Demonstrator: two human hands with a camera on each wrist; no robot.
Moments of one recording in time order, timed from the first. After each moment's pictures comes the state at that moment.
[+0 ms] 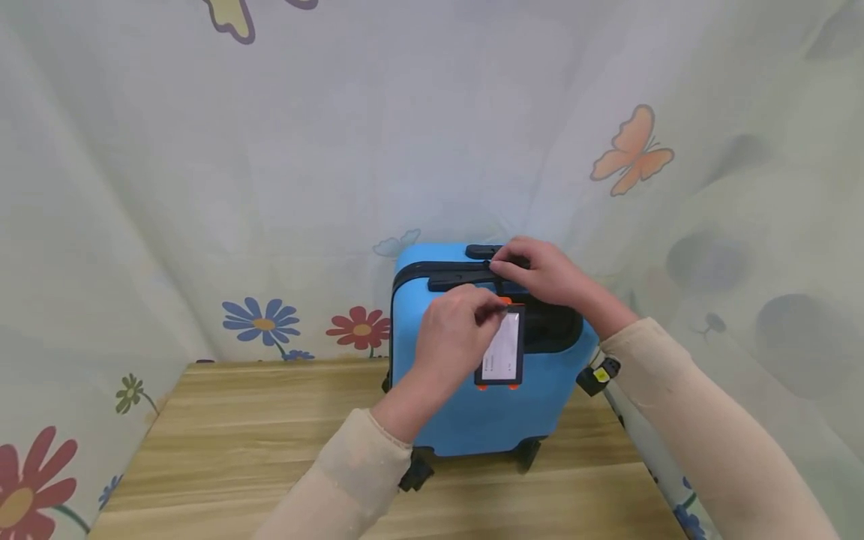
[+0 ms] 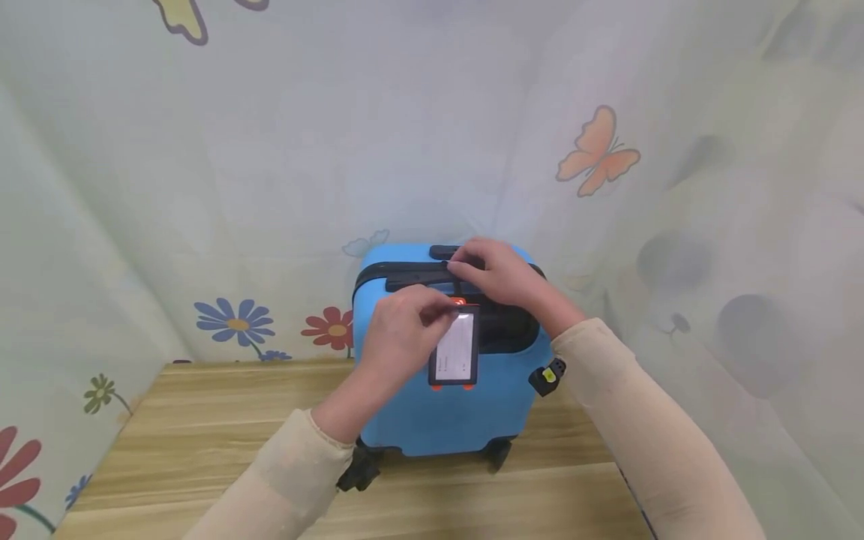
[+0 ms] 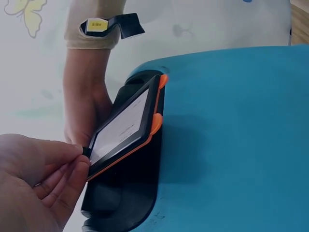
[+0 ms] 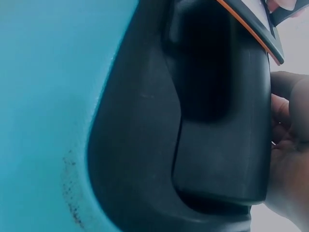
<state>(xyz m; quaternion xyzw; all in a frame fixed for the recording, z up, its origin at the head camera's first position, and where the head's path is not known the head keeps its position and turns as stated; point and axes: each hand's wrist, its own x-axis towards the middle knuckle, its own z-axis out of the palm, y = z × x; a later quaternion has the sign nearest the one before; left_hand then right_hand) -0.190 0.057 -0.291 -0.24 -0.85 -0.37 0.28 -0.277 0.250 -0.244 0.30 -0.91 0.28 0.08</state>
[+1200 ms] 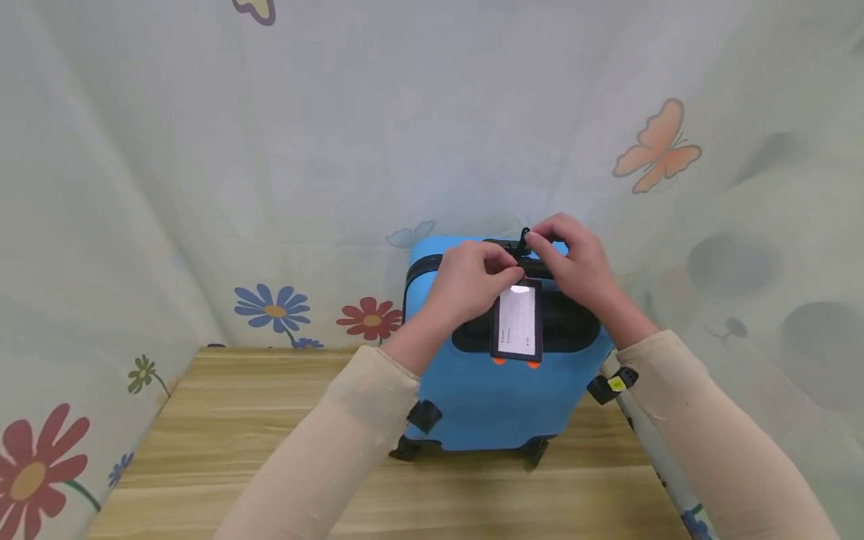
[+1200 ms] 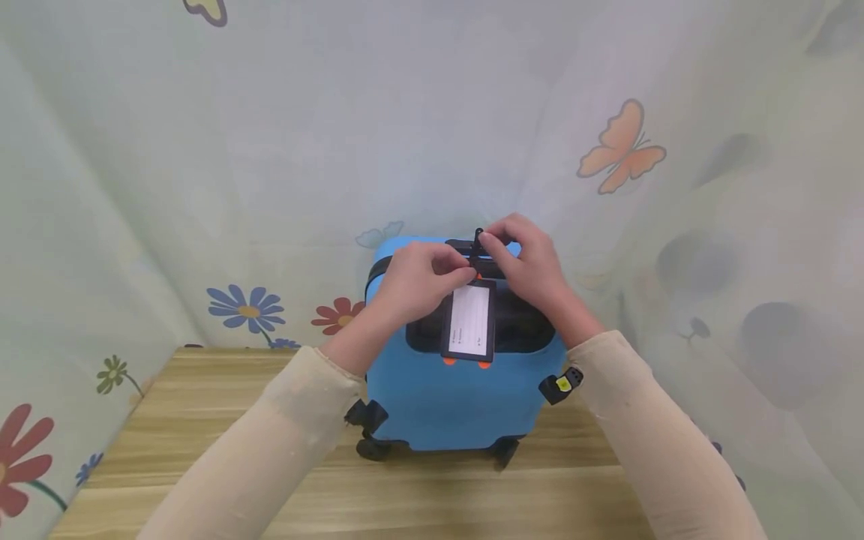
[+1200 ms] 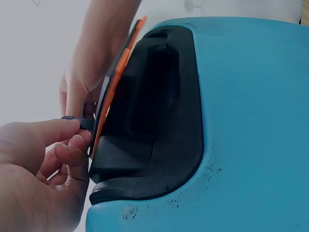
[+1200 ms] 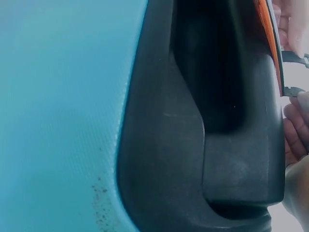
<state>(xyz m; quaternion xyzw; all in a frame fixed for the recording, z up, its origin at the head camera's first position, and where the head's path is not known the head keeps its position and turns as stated) -0.228 0.058 -0.253 -0.21 -0.86 -0.45 0.10 -0.271 0.262 -0.255 0.28 -0.84 0.37 0.27</state>
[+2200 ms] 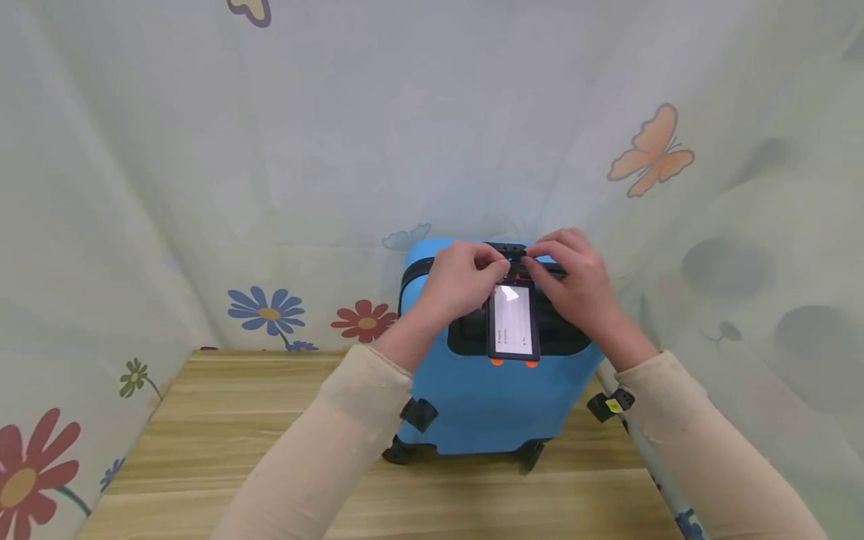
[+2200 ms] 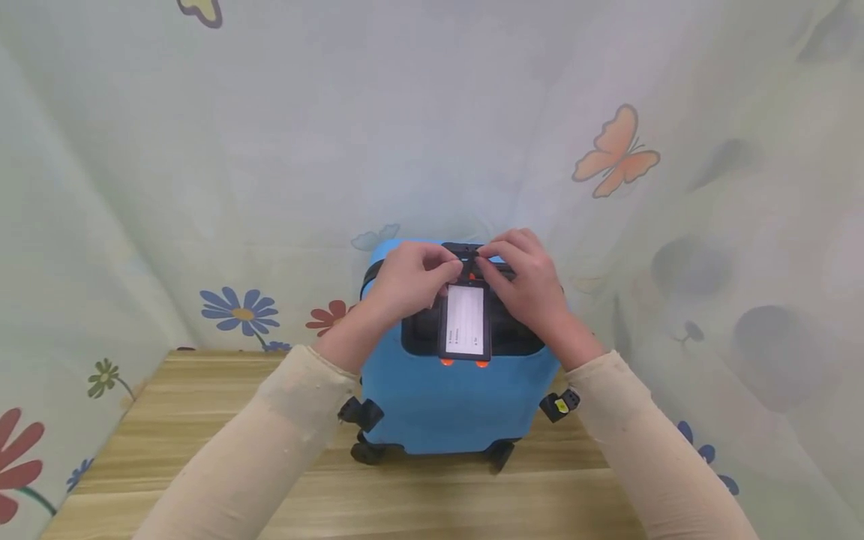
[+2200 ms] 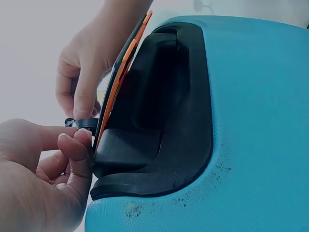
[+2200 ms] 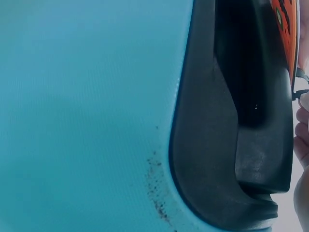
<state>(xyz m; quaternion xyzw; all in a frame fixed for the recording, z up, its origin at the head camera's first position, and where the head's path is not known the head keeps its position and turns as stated) -0.232 0.055 -0.248 -0.16 -0.85 -0.50 0.05 -0.259 0.268 -0.270 0.38 -0.79 0.24 0.41</state>
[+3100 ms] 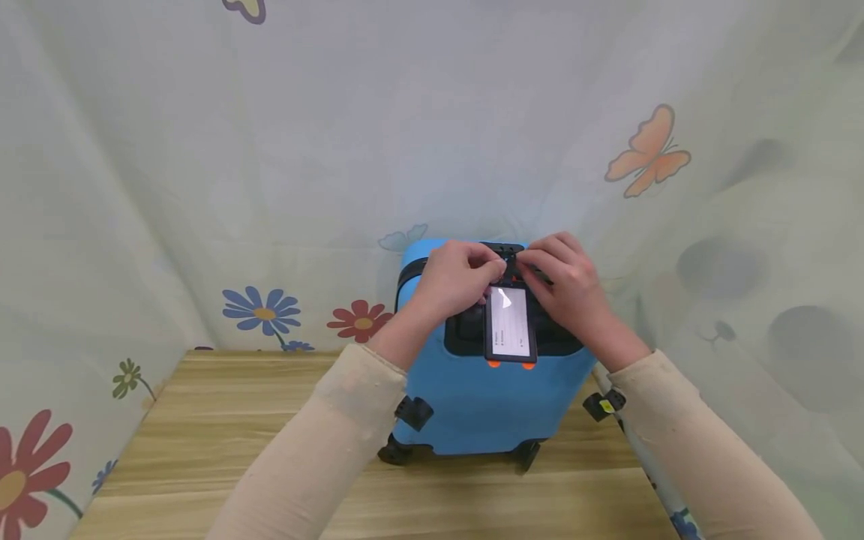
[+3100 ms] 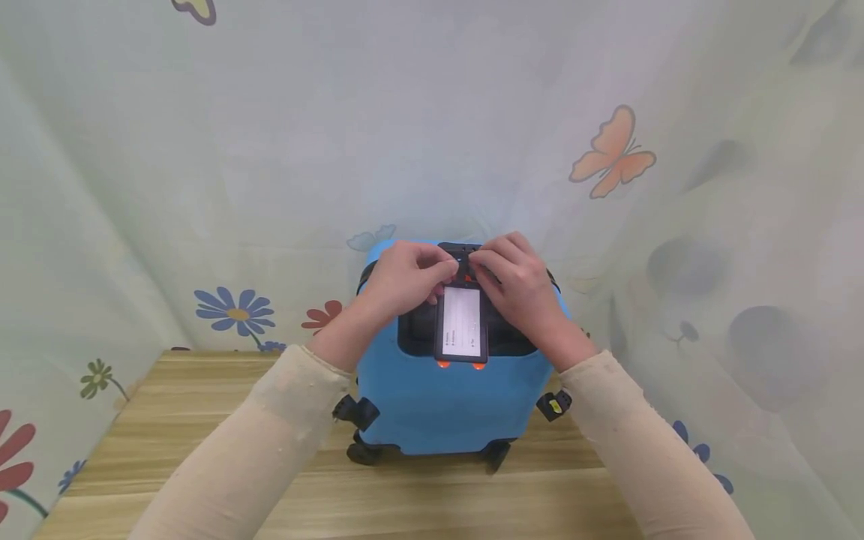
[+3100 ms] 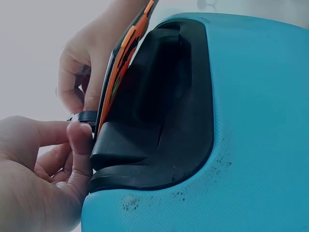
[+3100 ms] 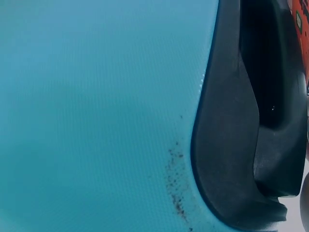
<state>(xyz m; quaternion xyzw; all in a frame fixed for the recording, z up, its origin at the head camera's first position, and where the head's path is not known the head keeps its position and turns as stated) -0.238 0.051 -0.250 -0.16 -0.83 -0.52 0.04 -0.263 0.265 -0.273 0.42 -0.78 0.14 0.45</state>
